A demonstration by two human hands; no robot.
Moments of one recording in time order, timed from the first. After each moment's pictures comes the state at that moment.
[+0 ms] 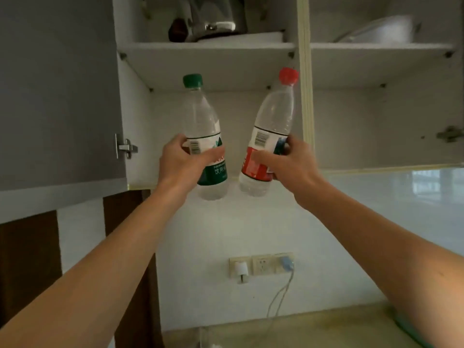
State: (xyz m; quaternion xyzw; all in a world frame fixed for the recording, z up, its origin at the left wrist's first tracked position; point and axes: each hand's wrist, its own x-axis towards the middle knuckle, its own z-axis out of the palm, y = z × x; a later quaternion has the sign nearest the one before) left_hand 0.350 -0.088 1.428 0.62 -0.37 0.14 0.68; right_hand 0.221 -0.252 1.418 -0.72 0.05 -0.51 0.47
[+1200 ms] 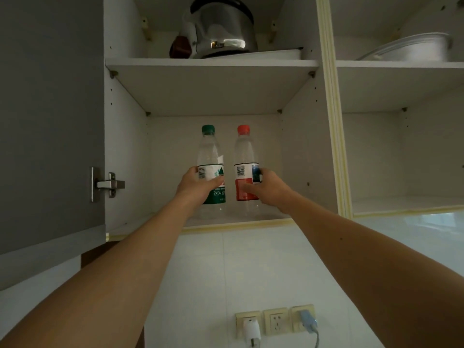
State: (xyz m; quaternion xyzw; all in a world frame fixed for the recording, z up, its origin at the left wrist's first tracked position) left_hand 0.515 -0.195 1.477 0.69 -0.36 0.07 0.63; right_hand 0.399 -0.350 1.473 -0.84 0.12 -0.39 0.37
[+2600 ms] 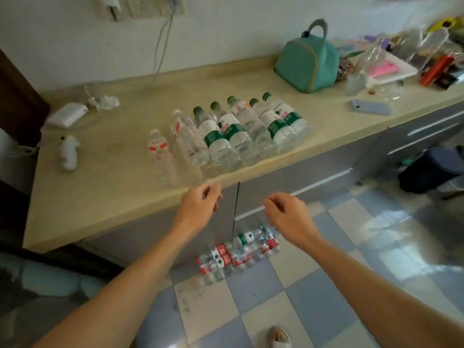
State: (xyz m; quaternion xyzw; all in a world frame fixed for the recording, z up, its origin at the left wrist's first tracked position) left_hand 0.069 -0.065 0.885 0.75 -0.38 -0.31 0.45; right_hand -0.133 -0.168 0.876 -0.77 0.47 -0.16 0.39
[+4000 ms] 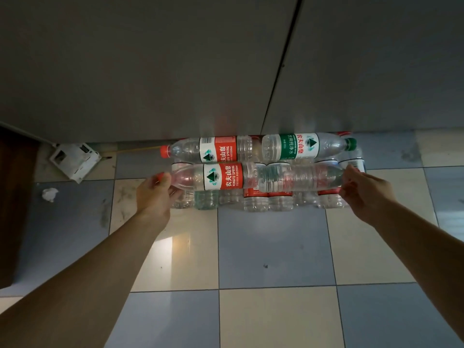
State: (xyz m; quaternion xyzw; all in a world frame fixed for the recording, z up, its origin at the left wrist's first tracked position) left_hand 0.050 -0.061 0.055 0.69 0.26 -0.27 0.62; right_hand -0.188 -0.393 0.073 -0.40 0.66 -0.10 0.63
